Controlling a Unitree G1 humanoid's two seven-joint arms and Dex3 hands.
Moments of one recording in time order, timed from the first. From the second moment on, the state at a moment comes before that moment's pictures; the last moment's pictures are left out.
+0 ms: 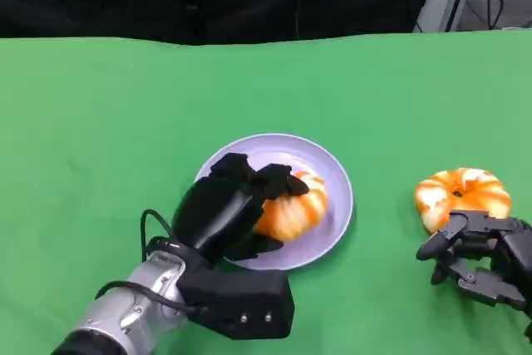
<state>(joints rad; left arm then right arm) -0.50 0.13 -0.51 0.81 0.74 -0.45 0.44 -0.34 -0.16 -0.09 1.14 0.01 -1.01 0.41</state>
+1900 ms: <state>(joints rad) -0.47 0.21 -0.51 0.61 0.75 -0.33 0.28 -0.34 -0.16 -0.10 1.15 0.03 -1.01 0.44</state>
